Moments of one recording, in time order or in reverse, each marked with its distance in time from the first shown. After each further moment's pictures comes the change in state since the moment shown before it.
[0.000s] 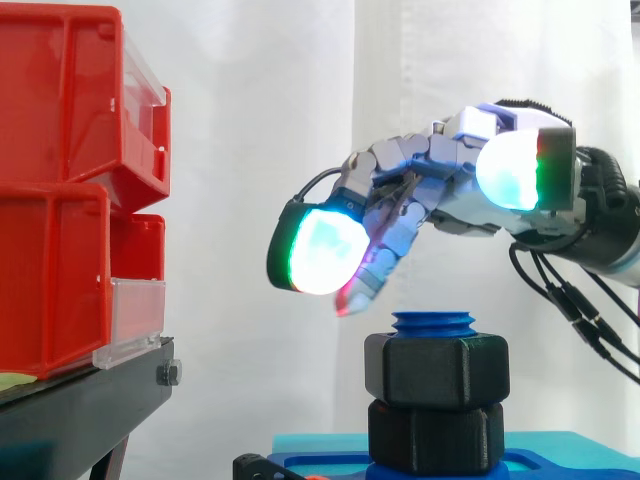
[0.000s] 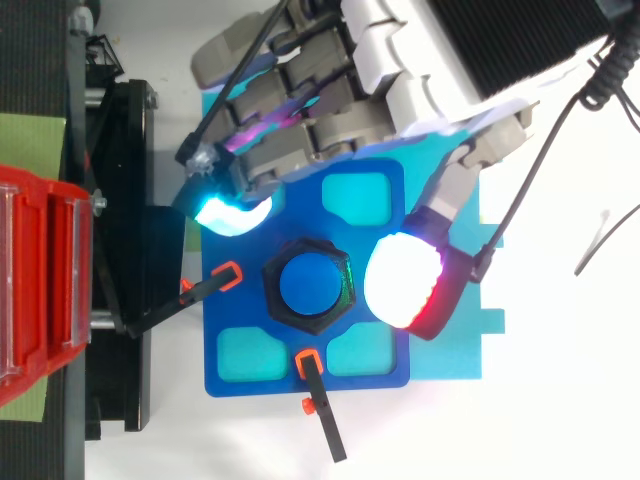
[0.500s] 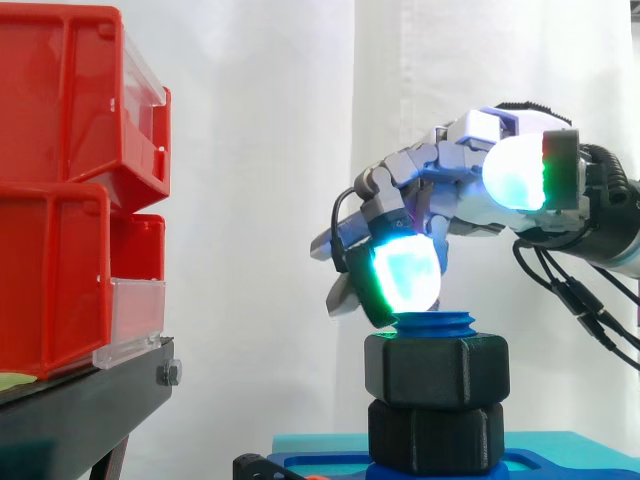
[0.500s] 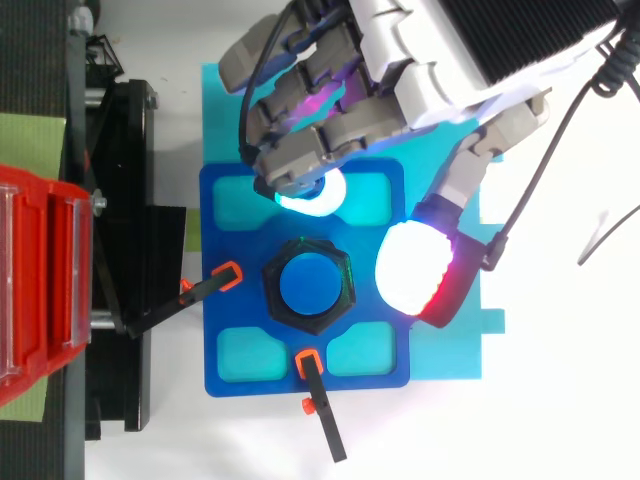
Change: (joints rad) arm -0.015 0.001 0.040 -0.090 -0.029 -0.004
